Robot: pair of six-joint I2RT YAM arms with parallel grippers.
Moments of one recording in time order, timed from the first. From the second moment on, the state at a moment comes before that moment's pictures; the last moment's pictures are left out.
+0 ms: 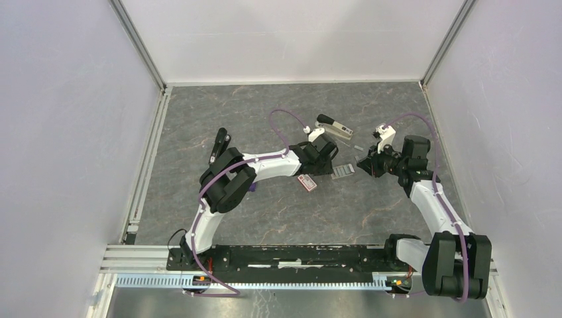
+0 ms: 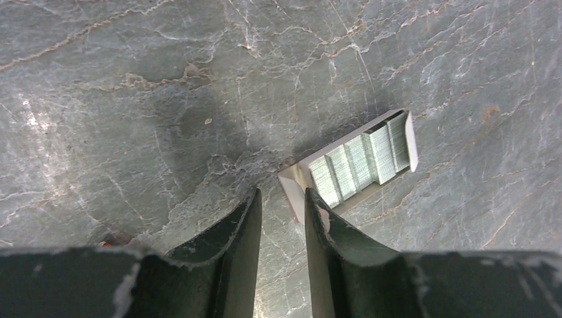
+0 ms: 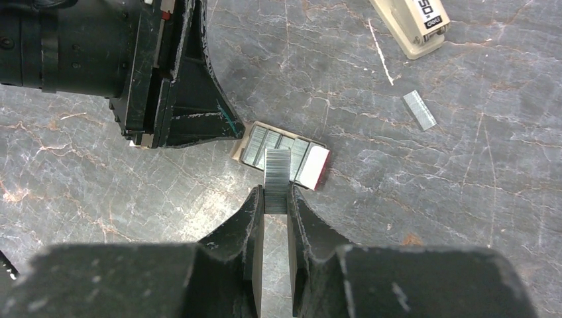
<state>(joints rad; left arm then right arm) -0.94 2.13 1.51 -0.26 -0.16 -0.89 -0.08 1.10 0.59 -0.16 -0.71 -0.28</state>
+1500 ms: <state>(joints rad) -0.94 1.47 0.82 0.28 -0.13 -0.76 0.20 1.21 0.57 -0.15 -0.56 -0.29</state>
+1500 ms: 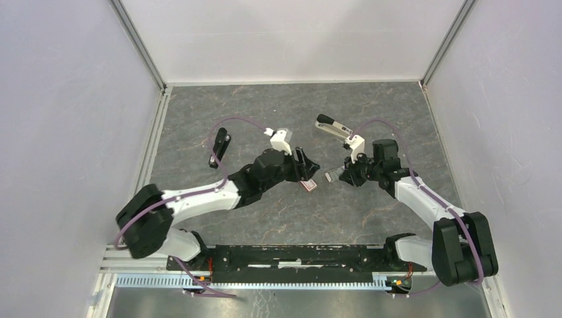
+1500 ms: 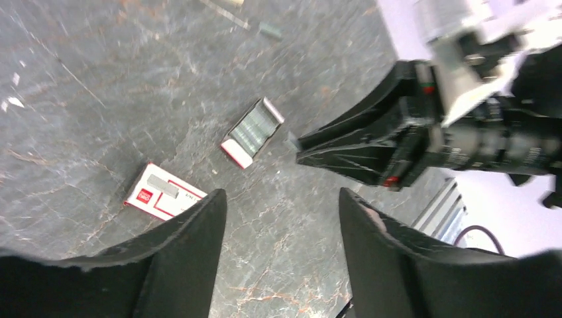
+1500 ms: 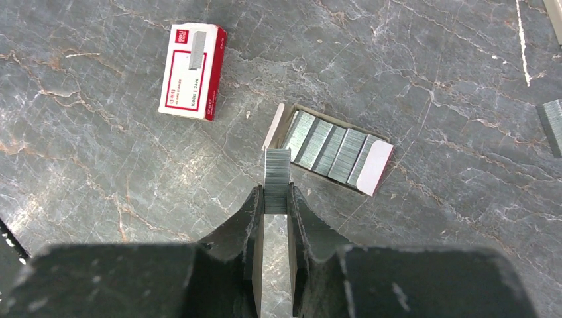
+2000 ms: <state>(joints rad) -0.94 0.98 0.44 0.42 -0.30 -0.63 0.27 1.28 0.59 -0.14 -0.46 -0.28</state>
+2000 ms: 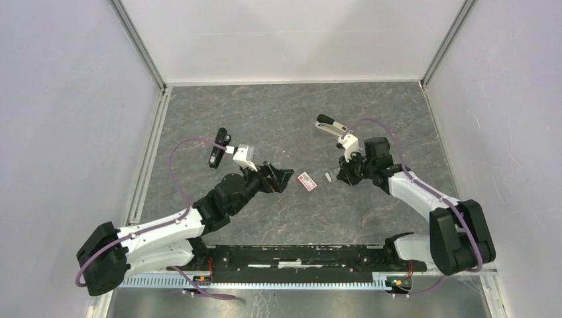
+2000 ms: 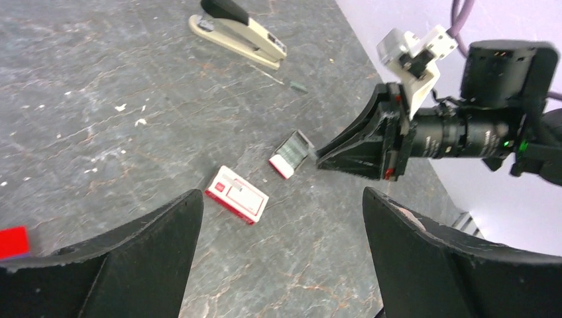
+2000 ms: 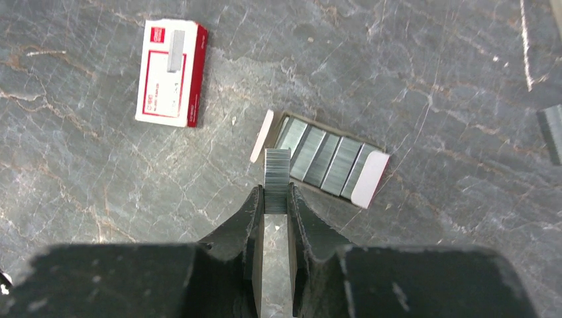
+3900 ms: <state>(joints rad) -0.94 0.91 0.30 0.50 -0.37 -0.64 0.31 1.44 0.66 -0.14 -0.38 -0.28</state>
